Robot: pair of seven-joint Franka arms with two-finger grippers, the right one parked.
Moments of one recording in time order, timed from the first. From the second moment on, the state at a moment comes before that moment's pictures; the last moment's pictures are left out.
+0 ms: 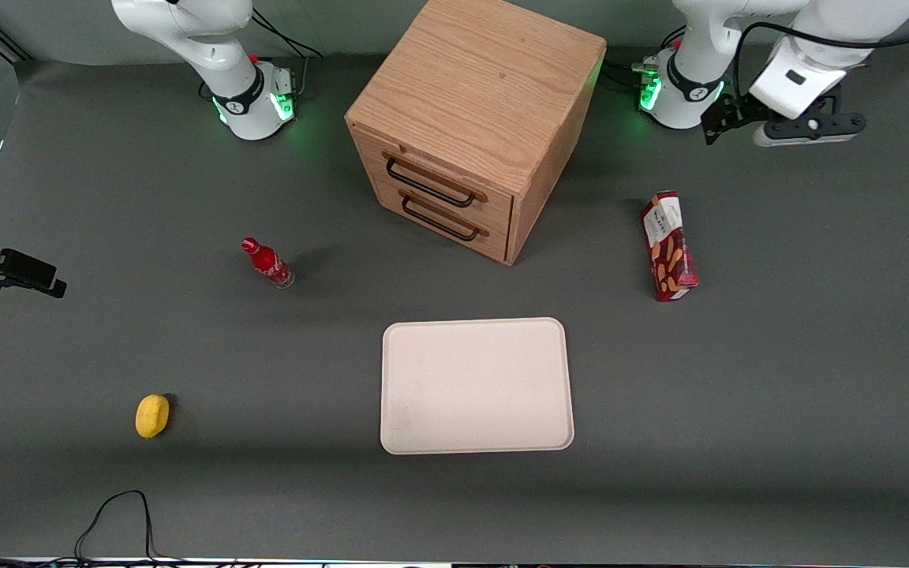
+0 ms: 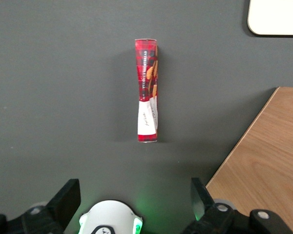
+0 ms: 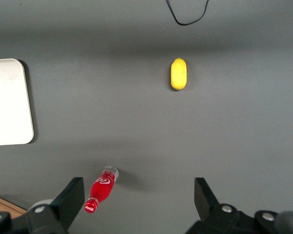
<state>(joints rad) -0.08 -0.56 -0.14 -2.37 -0.09 1.75 -0.23</state>
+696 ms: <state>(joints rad) -0.08 -0.37 -0.14 -2.64 -0.10 2.23 -0.24</state>
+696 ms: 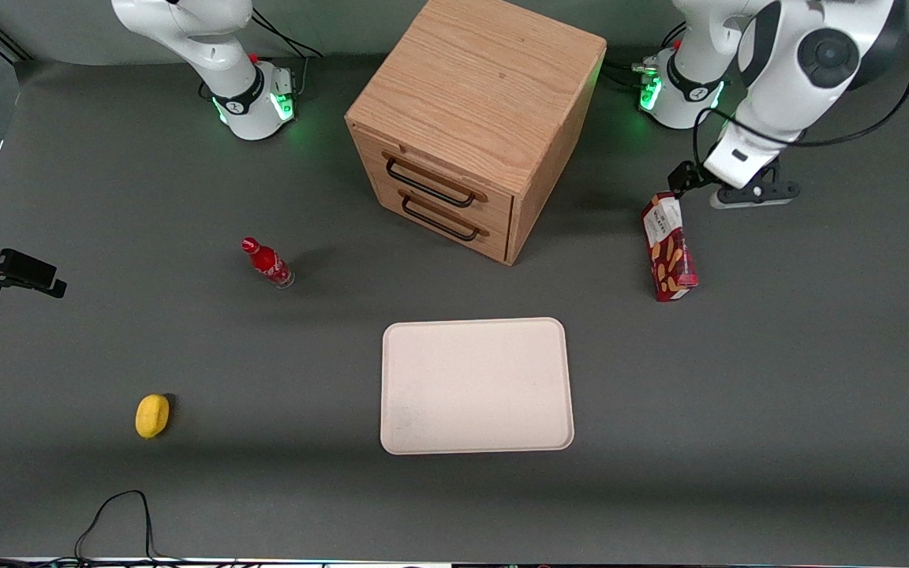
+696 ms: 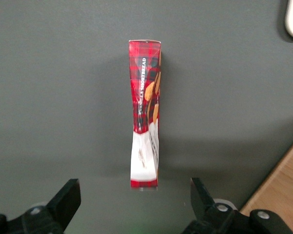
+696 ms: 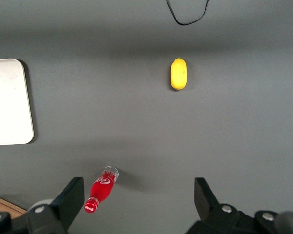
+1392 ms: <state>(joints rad) -0.08 -0.08 -0.14 -2.70 -0.10 2.62 -0.24</state>
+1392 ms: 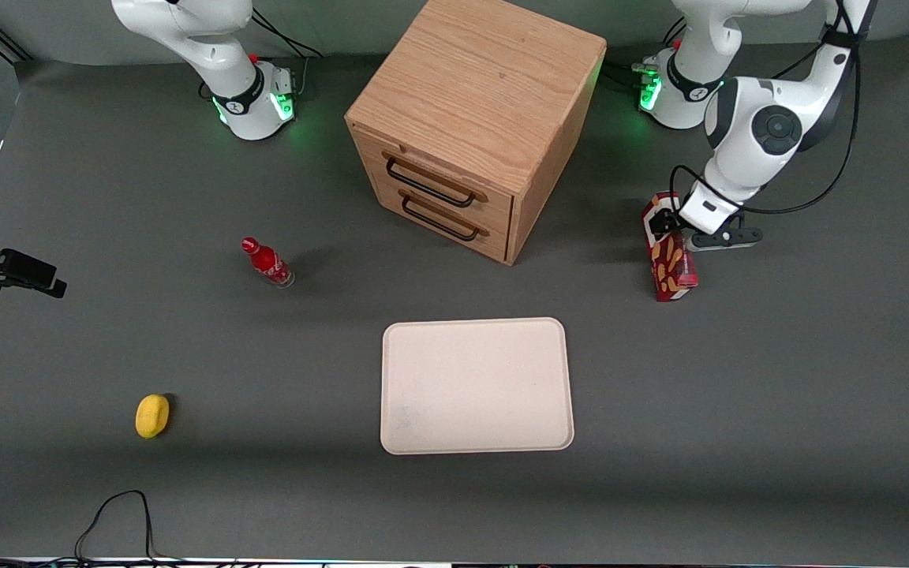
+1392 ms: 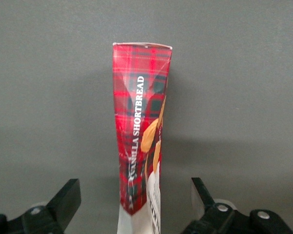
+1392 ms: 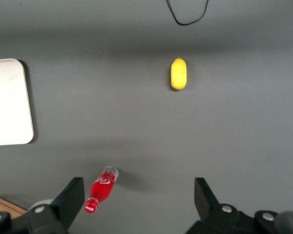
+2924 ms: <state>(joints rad) -0.07 -0.16 -0.14 -2.44 -0.09 2.20 -0.24</state>
